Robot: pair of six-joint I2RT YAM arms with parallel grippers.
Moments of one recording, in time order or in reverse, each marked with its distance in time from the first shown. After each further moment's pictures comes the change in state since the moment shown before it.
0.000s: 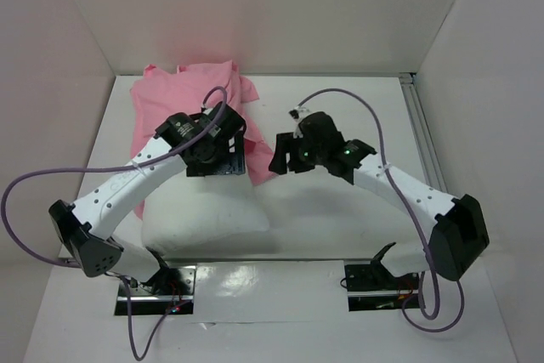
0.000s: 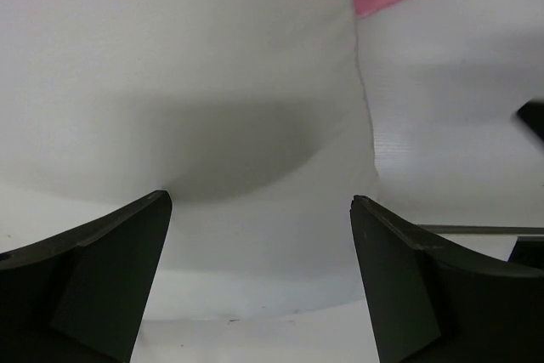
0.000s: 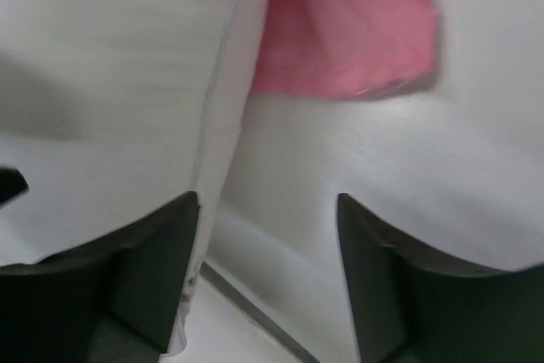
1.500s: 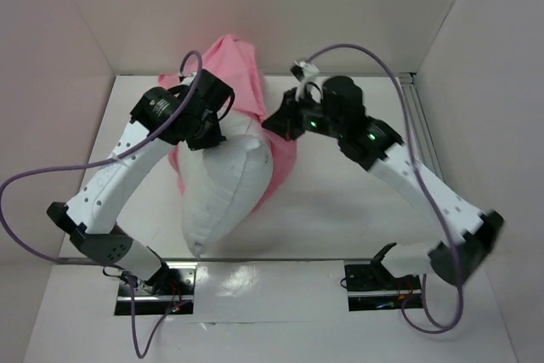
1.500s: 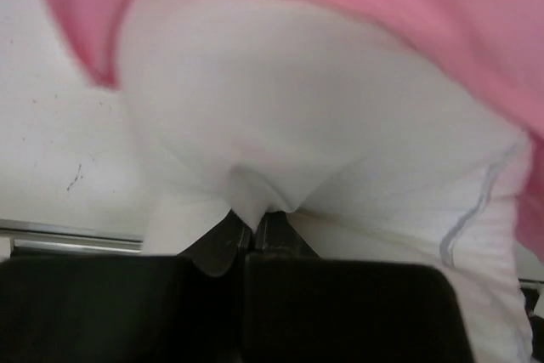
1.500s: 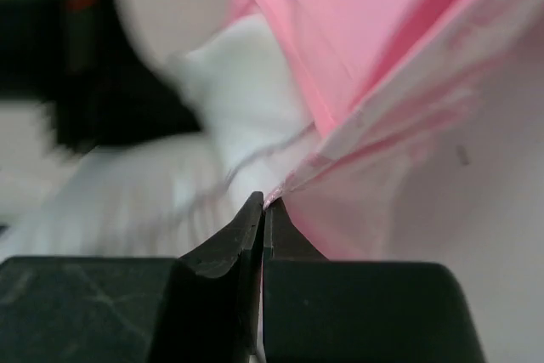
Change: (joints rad) left arm 0.060 0.104 0.381 -0.149 -0.112 -0.049; right arm -0.033 0.023 0.378 0.058 -0.146 -0.158
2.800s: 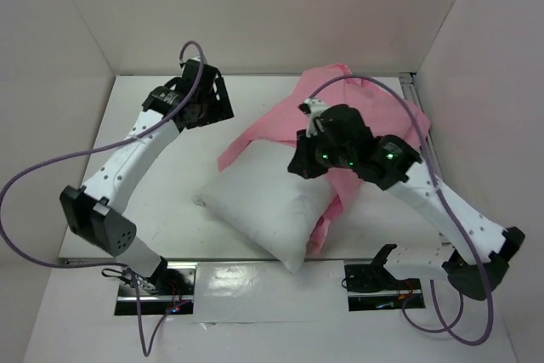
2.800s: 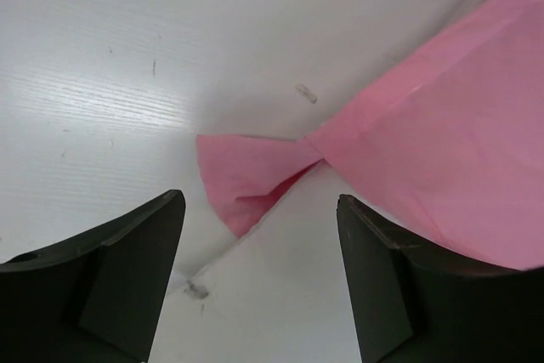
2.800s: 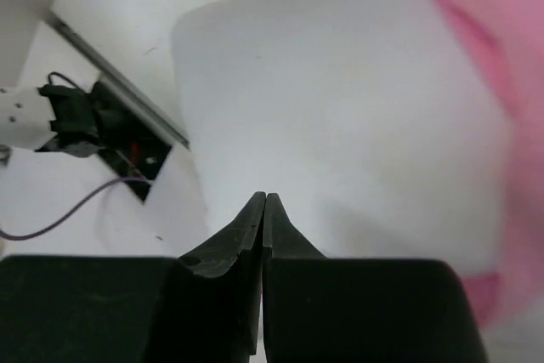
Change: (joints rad) left arm 0.198 0.005 -0.249 0.508 0.108 0.192; right arm 0.115 -0.244 -0.028 -0.584 0.239 0.087
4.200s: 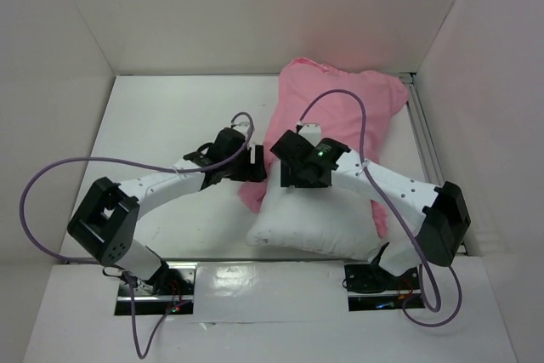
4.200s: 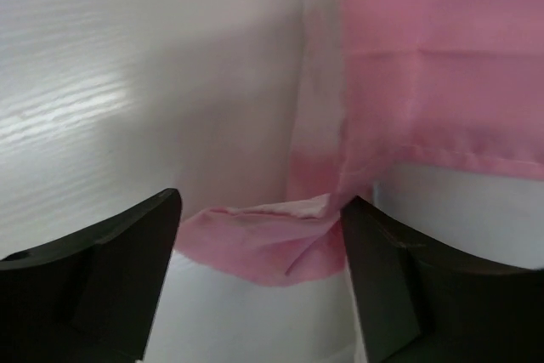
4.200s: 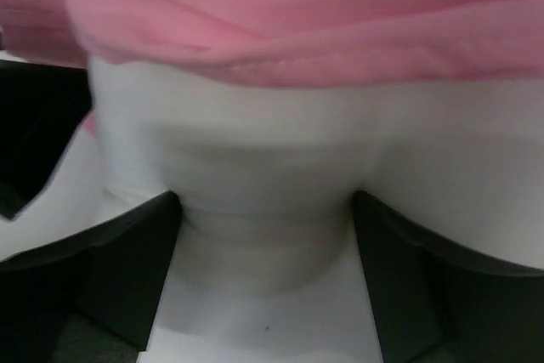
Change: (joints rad) left arm -0.158 -0.039 -0.783 0.718 0.283 0.124; right arm 0.119 0.326 -0.121 -0.058 0.520 0.388
